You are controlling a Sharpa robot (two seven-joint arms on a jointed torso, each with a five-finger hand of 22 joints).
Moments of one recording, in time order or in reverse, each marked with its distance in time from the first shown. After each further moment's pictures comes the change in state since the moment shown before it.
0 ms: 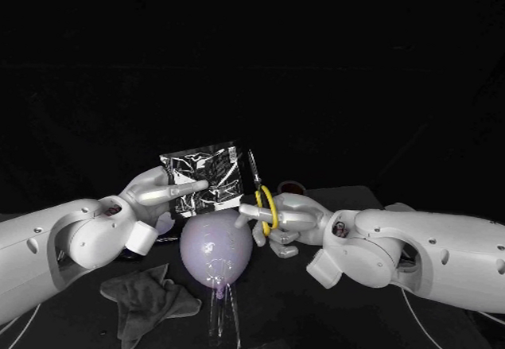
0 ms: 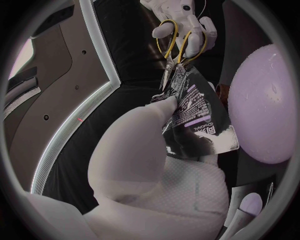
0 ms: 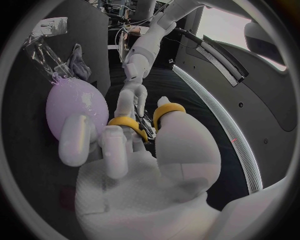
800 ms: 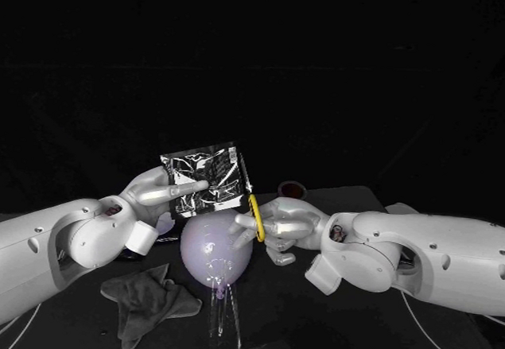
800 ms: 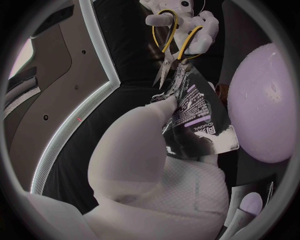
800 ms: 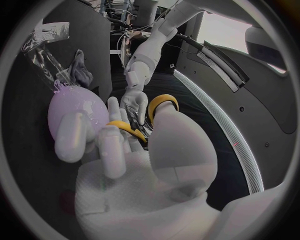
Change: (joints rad) left arm 0.000 0.002 0.000 -0.006 -0.001 0.007 -0.002; left_hand -0.001 -0.001 0.000 0.000 0.001 -0.002 -0.002 0.003 0.000 -0.002 0.002 0.000 0.000 0.000 0.000 0.000 0.001 0.001 0.000 0.000 0.000 0.000; right arm 0.000 0.005 0.000 0.027 -0.038 0.008 -0.028; right_hand 0.119 0.059 -0.261 0.096 0.000 -0.110 0.109 -0.074 -0.057 -0.202 0.078 -0.344 -0.522 0.001 0.065 -0.010 0.001 0.016 -0.010 0.065 -0.038 0.001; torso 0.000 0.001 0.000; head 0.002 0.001
